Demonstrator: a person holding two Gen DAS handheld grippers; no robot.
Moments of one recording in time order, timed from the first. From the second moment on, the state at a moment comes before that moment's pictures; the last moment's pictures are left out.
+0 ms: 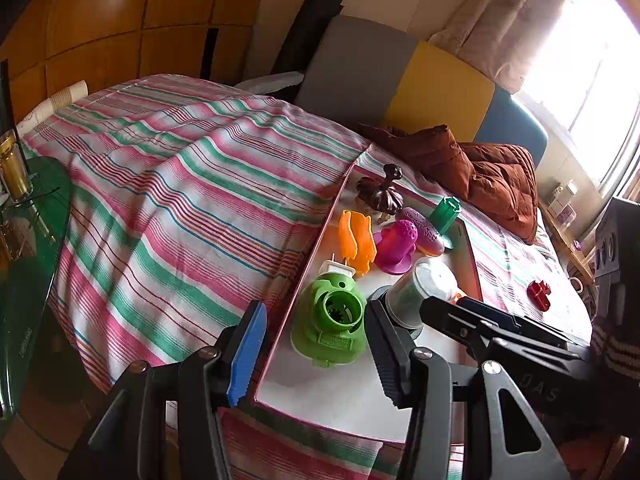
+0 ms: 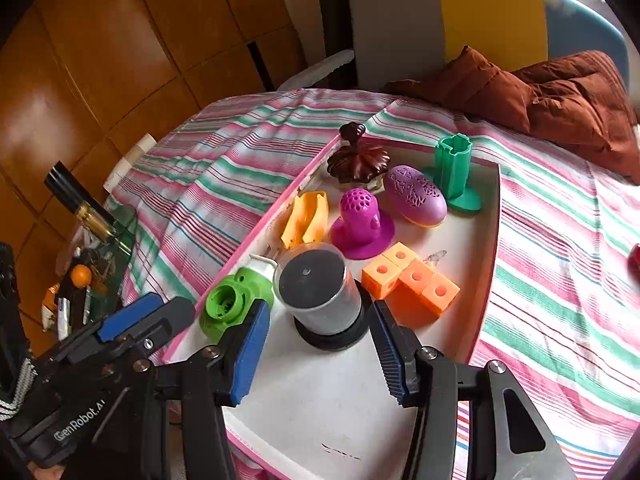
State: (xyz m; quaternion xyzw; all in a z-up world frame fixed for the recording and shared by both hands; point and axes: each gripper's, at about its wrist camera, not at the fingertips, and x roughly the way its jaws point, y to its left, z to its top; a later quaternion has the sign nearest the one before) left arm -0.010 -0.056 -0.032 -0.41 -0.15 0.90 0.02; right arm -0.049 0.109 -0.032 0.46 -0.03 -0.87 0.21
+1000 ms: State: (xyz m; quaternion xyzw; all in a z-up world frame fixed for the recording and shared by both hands) left arm 0.000 -0.014 -0.030 -0.40 -0.11 0.90 0.11; right arm -0.031 0.196 -0.026 0.44 -0.03 -0.89 0.11
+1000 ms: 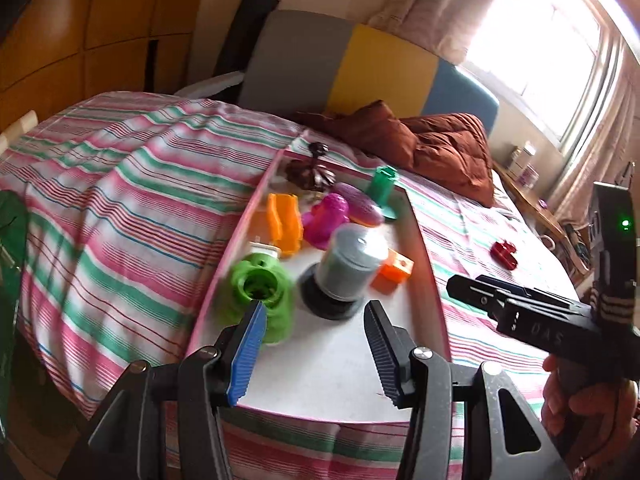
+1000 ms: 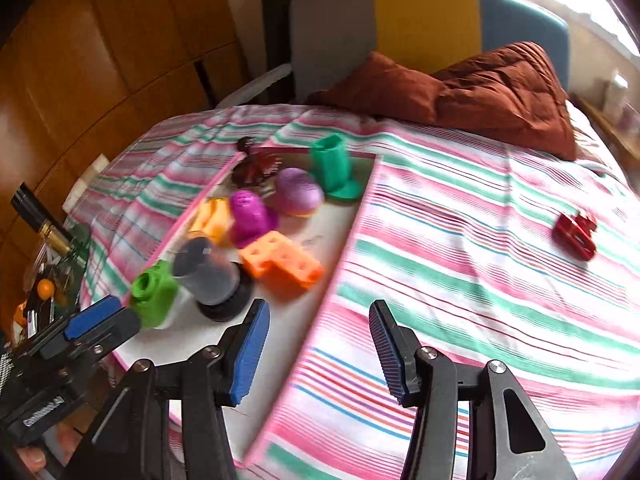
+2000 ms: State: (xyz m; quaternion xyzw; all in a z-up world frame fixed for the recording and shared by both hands) left arm -0.004 0.113 -0.014 -0.45 -0.02 0.86 0.24; right arm -0.141 0.458 -0.066 0.47 -0.12 -0.87 -0.09
